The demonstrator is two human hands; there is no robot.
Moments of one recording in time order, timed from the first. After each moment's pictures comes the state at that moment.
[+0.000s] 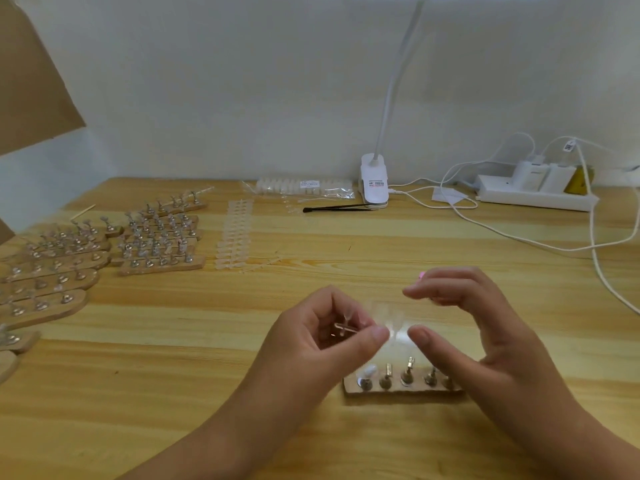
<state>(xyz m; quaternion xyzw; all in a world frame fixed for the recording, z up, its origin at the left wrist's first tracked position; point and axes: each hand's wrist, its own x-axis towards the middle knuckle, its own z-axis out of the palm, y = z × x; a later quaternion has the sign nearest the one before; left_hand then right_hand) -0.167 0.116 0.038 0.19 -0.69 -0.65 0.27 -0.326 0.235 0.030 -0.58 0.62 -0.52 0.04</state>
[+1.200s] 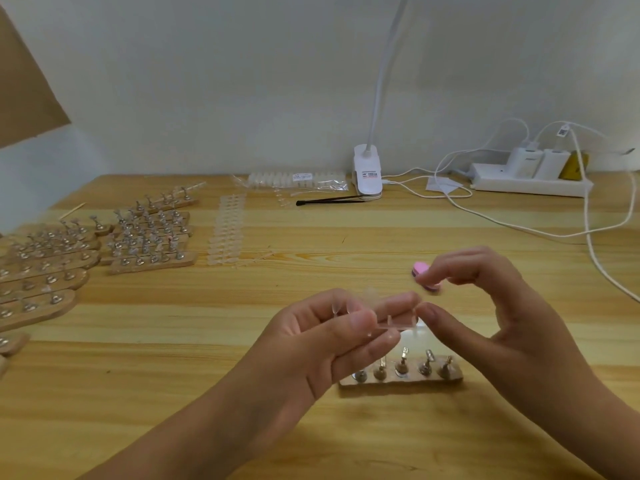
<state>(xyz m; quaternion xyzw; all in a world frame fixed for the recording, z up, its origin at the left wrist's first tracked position) -0.166 0.113 0.041 0.03 -0.51 -0.85 0.15 -0.337 0.242 0.038 -0.58 0.64 -0.50 0.00</state>
